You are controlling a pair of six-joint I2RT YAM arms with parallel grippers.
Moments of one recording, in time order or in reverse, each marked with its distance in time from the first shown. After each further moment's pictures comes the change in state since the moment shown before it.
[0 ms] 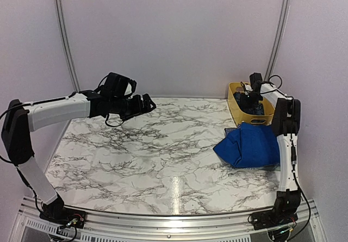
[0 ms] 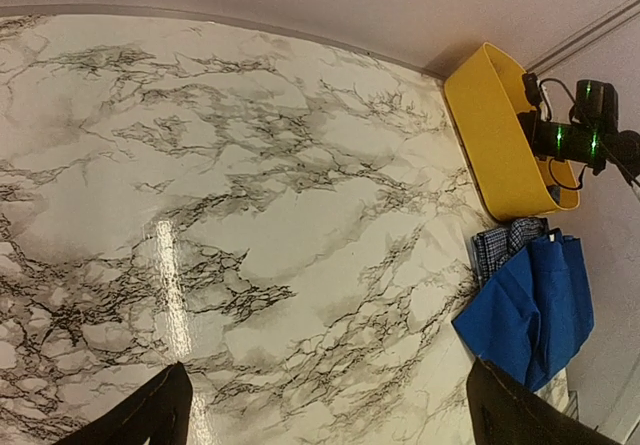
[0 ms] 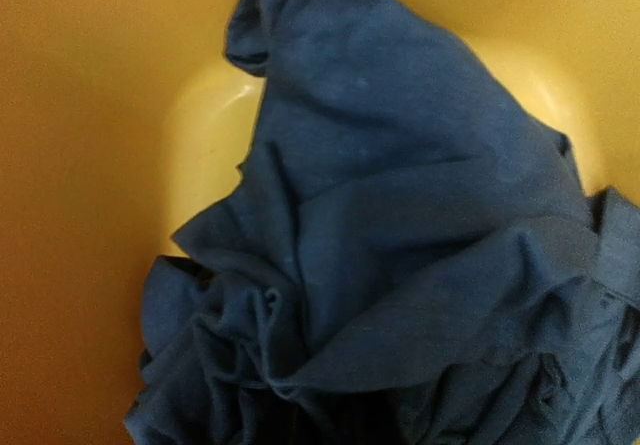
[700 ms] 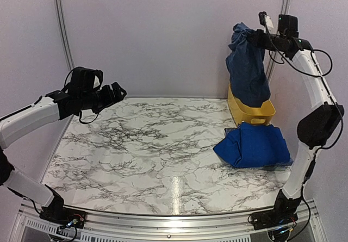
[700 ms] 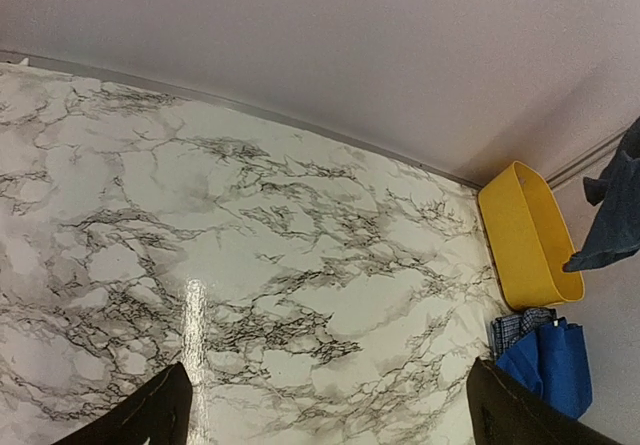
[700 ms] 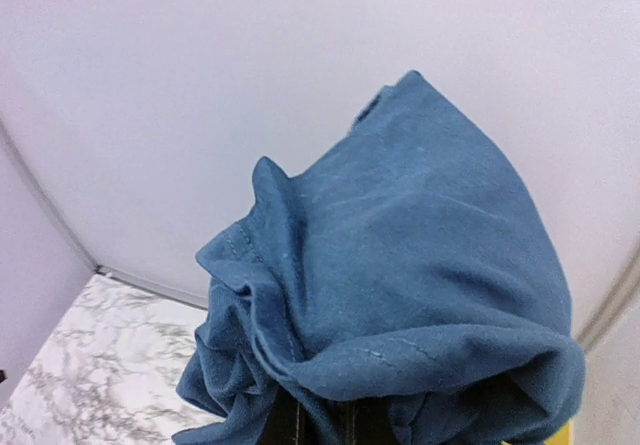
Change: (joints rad) left arm 0.153 -0.284 -0.143 -0.014 -0.100 0.008; right arm 0.072 -0.657 -0.003 0.089 -0.245 0.060
